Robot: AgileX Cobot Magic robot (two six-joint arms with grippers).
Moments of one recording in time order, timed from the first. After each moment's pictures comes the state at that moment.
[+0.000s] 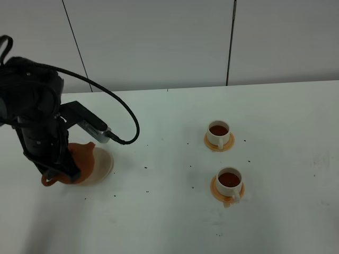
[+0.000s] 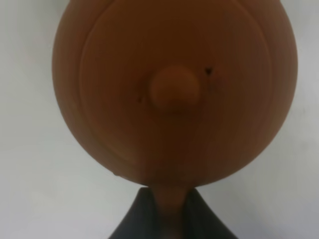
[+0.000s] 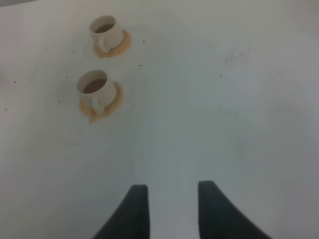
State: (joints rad) left arm -0.26 1.88 -1.37 0.34 1.09 0.28; right arm 0.04 -0.01 -0.49 0.22 1.07 -0.03
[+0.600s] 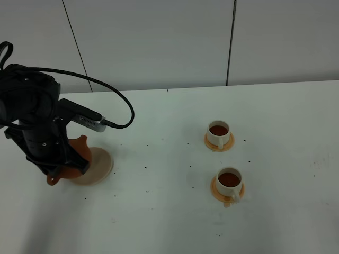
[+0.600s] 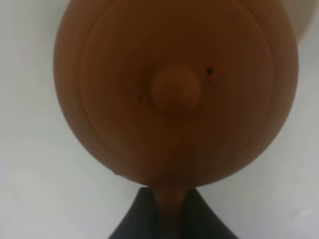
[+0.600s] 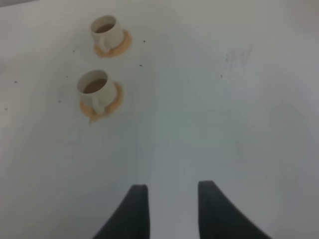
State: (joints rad) left arm -0.23 1.91 -1.36 0.31 0.99 0.06; right arm 0.04 -0.01 -0.49 0.22 1.07 -0.03
